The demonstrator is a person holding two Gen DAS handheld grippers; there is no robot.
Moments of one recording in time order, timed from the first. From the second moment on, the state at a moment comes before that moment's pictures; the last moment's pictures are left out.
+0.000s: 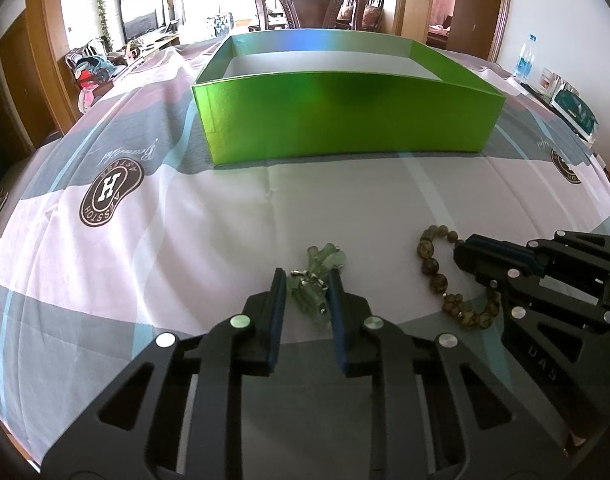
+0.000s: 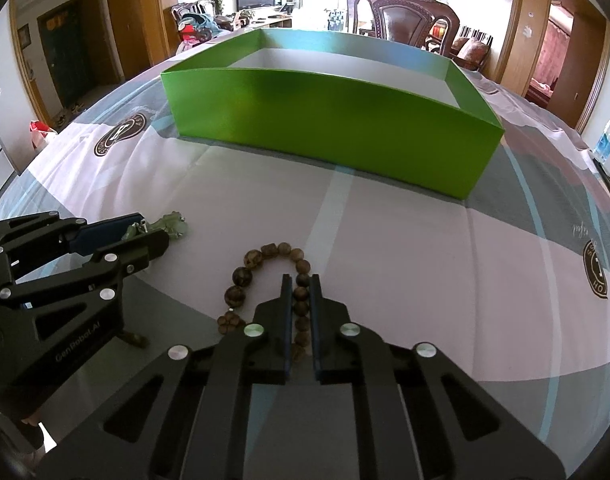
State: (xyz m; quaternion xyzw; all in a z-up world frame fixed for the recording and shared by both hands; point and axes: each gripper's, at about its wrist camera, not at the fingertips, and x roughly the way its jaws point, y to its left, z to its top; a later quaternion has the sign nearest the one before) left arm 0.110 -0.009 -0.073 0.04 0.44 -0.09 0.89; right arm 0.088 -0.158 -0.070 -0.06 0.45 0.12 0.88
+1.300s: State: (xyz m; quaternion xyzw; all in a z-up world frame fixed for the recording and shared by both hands) left arm 0.213 -0.009 0.046 -0.01 0.38 -0.15 0.91; right arm 0.133 -0.183 0.069 -0.06 0.29 0.07 0.95
